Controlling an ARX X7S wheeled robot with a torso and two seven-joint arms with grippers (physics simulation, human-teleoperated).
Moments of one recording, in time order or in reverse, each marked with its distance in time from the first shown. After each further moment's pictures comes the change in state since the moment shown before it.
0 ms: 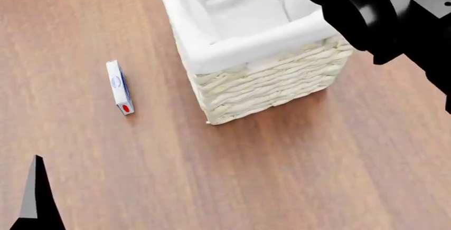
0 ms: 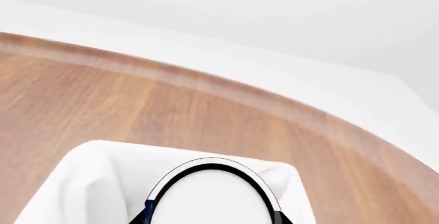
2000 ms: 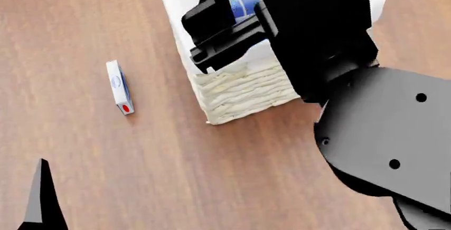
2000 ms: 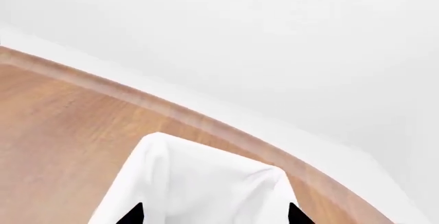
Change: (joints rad) left arm 0.001 -0.015 0.027 -0.005 -0.001 0.015 -0.010; right arm 0.026 0.485 0.013 -1.006 -0.418 -0.143 0.568
